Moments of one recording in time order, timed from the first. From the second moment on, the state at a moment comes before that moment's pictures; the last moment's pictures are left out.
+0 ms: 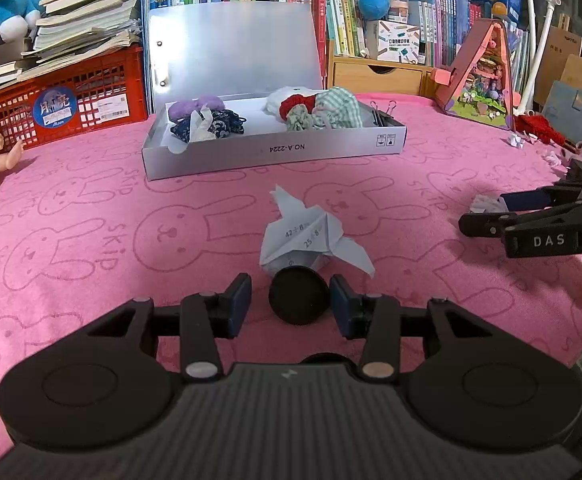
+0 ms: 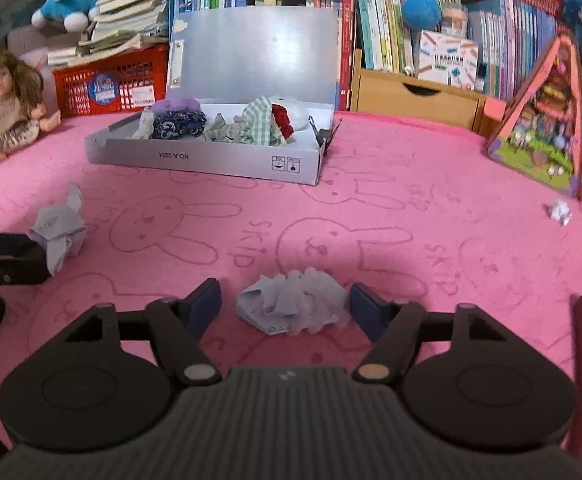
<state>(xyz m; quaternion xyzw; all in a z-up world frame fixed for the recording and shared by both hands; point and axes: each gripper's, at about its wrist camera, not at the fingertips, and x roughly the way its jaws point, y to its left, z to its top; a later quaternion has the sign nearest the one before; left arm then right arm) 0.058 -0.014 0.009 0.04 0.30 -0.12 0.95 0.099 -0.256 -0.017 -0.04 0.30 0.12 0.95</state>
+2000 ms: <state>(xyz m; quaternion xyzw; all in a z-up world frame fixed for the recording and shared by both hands) 0.073 -0.010 0.049 0.00 0.25 -0.11 0.96 0.092 -0.239 0.003 0.07 0.26 0.12 0.96</state>
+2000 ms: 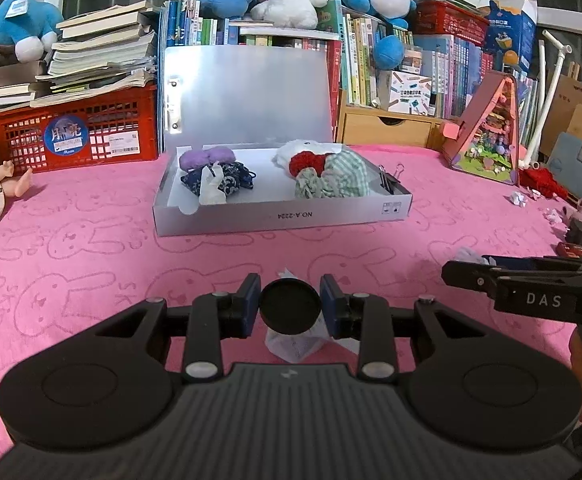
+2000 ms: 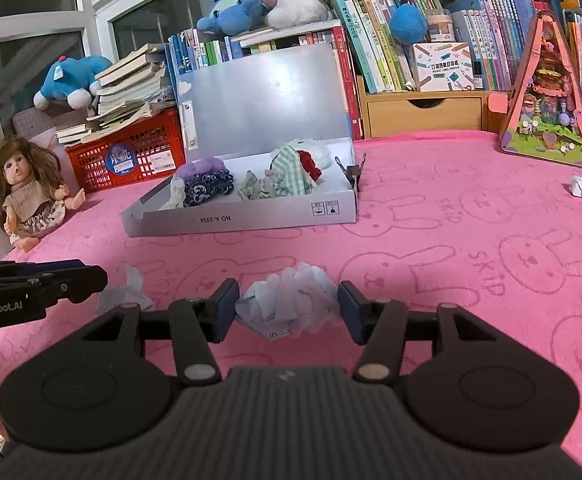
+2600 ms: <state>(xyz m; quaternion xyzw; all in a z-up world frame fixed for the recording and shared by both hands) 0.117 0.000 0.074 -0.02 0.24 -0.09 0.97 0.116 -0.233 0.038 0.07 0.23 0.11 0.97</state>
